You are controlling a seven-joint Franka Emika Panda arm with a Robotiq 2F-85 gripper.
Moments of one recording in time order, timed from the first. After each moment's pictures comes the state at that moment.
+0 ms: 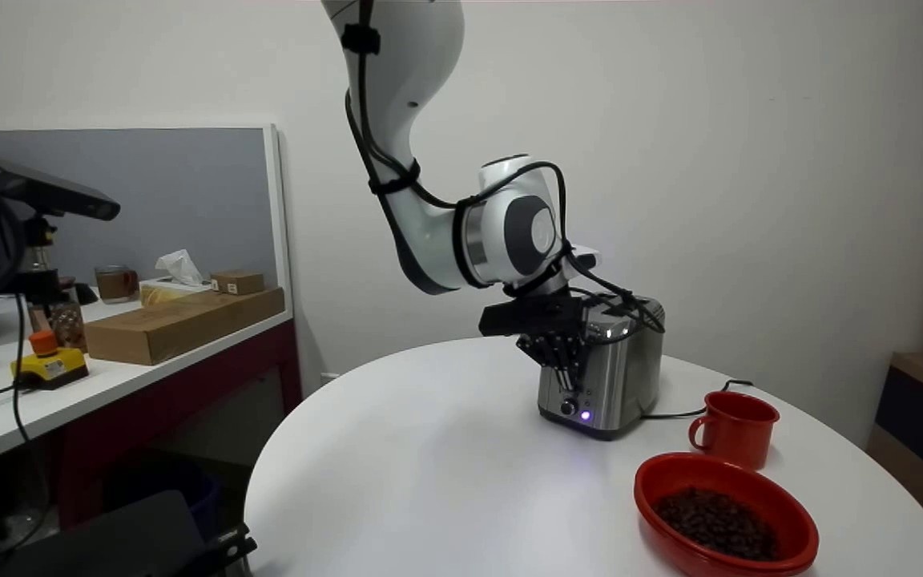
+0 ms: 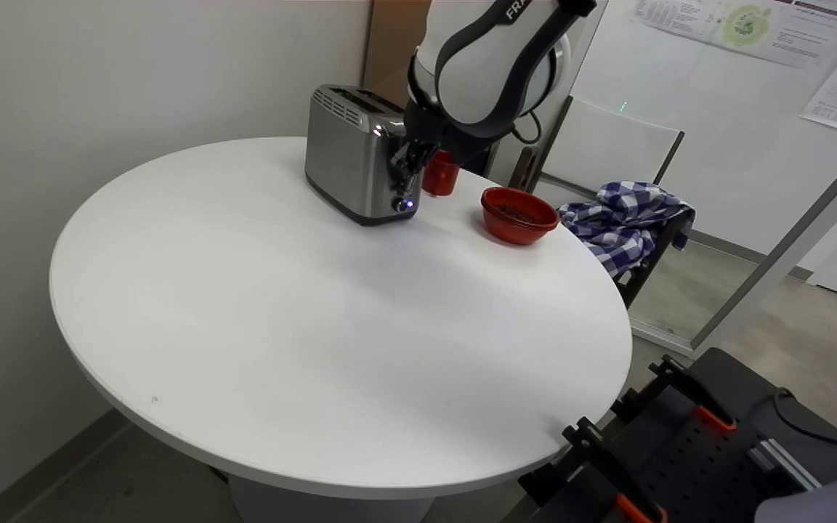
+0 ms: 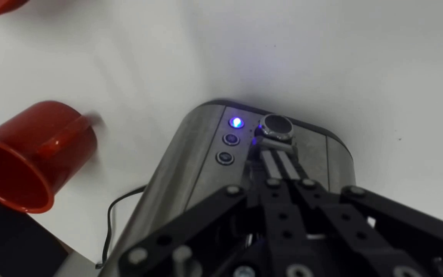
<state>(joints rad) 0.20 0.54 -0.18 -2.06 -0.33 2.92 0.03</state>
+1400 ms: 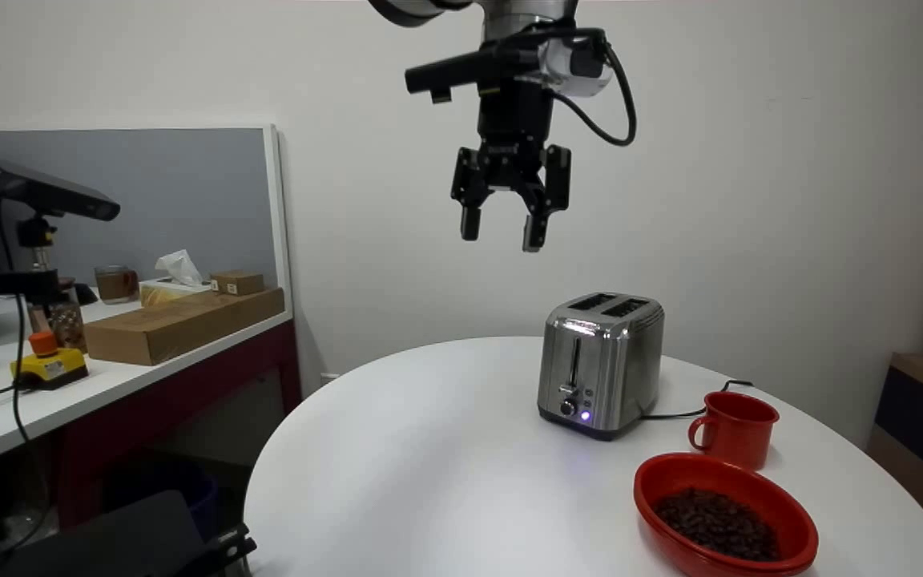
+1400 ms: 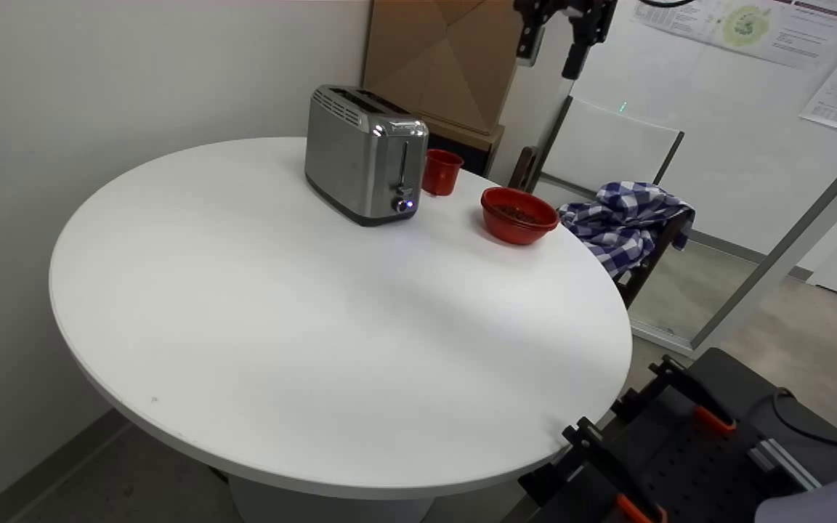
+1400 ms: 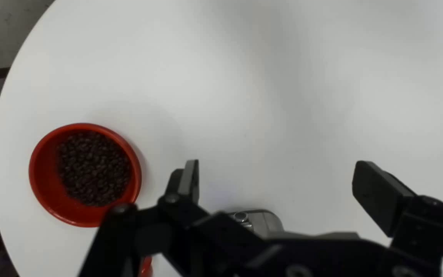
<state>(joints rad) 0.04 -0.15 -0.07 -2.20 0.01 1.97 -0.02</state>
